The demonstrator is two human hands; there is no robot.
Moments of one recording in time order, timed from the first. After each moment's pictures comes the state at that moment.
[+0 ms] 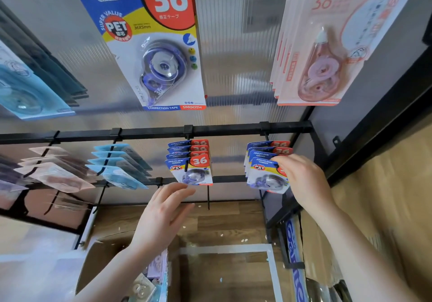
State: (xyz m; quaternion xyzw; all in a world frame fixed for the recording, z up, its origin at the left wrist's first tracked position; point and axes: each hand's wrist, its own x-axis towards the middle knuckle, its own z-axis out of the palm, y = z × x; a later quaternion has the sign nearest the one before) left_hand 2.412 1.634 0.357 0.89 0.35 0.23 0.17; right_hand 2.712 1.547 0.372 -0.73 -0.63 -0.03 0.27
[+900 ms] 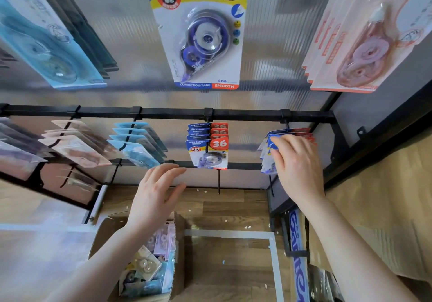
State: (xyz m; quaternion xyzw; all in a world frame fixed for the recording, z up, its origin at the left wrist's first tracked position) left_hand 2.375 1.644 0.360 0.87 0.42 0.22 0.13; right_hand 2.660 1.566 0.373 -0.74 -0.60 -0.15 0.25
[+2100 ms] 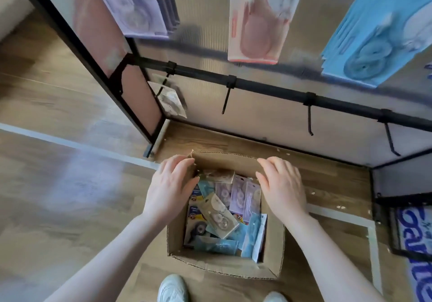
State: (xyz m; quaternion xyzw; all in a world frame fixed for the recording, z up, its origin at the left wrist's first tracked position) left_hand 2.019 1.694 0.113 0.81 0.55 0.13 0.15; right_hand 2.266 1.644 0.107 -0.72 -0.67 0.02 0.14
